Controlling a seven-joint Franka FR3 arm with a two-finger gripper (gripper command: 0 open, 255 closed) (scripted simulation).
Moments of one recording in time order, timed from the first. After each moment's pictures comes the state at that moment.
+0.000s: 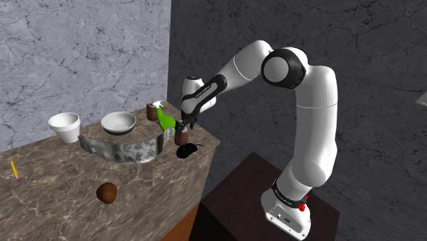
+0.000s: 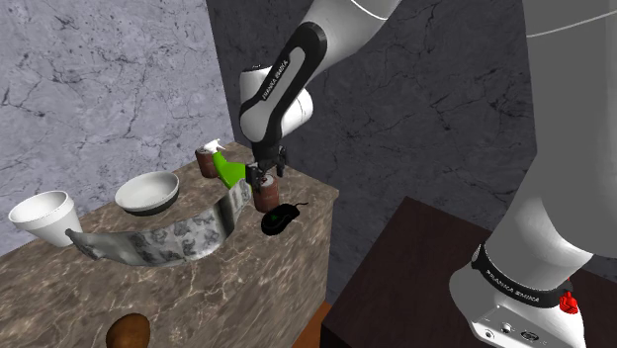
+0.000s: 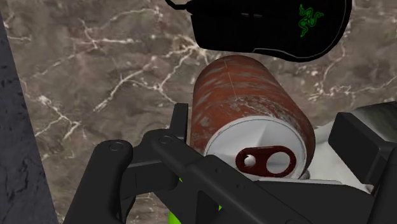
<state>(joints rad) 0.02 0.49 0.04 -2.04 -0.03 2.54 0.07</state>
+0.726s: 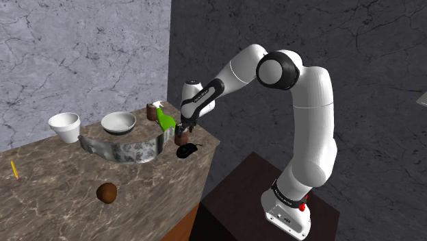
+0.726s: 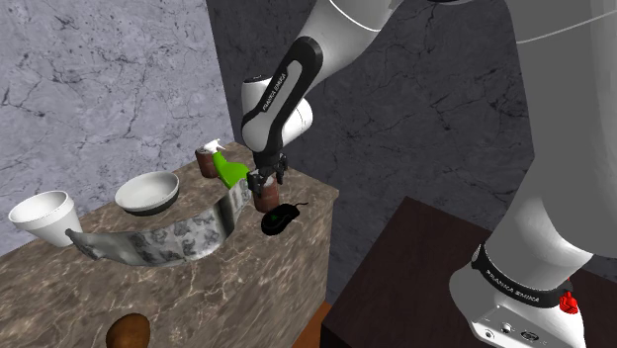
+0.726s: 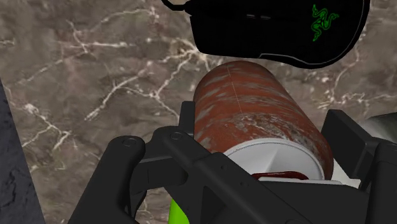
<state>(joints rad) 0.02 0.55 0.04 -2.03 -0.03 2.58 0.07</state>
